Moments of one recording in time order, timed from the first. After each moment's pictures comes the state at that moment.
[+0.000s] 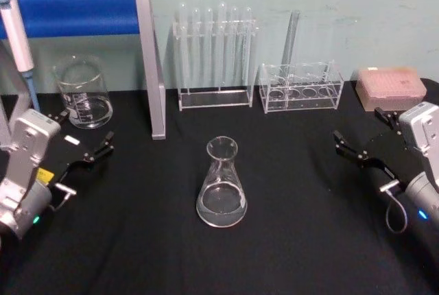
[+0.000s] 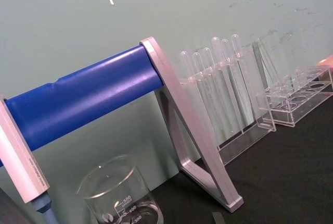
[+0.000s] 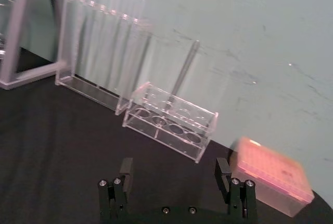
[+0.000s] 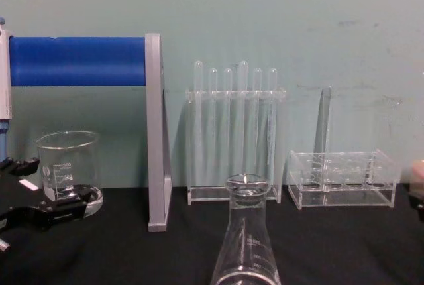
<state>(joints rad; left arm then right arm) -0.20 0.60 0.45 -1.41 -0.25 -0.12 0.03 0.17 0.62 -0.42 -1.45 0.28 -0.12 0.01</state>
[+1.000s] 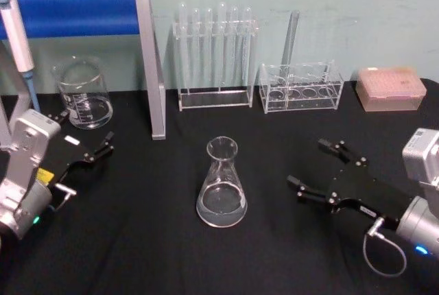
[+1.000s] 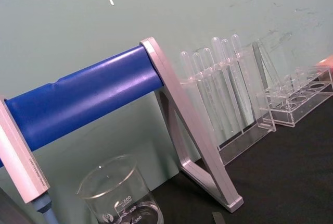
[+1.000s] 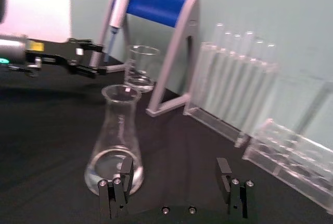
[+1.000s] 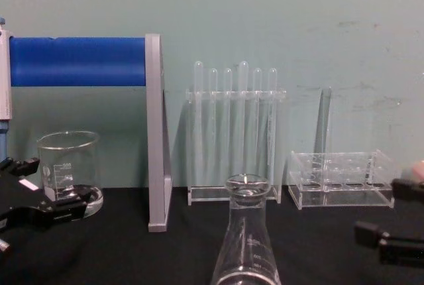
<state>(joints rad) -0.20 0.60 0.45 -1.41 -0.25 -0.12 0.03 0.05 0.69 -0.40 -1.64 0.43 -0.17 0.40</state>
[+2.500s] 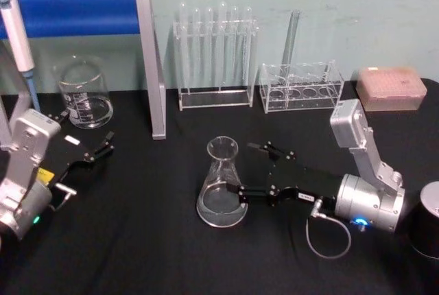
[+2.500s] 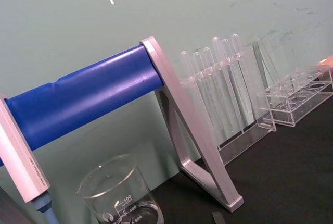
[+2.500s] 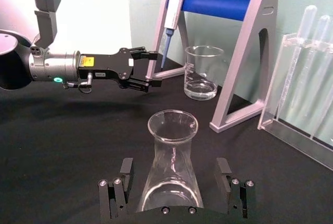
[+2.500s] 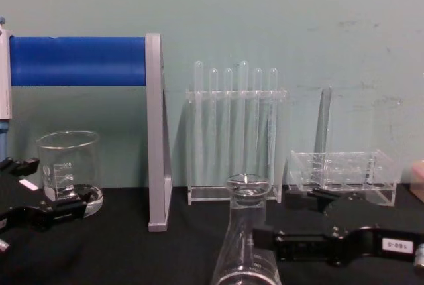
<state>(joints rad) -0.20 0.60 0.45 -1.41 -0.25 -0.12 0.03 0.31 0.51 -0.53 -1.41 0.48 -0.02 0.68</state>
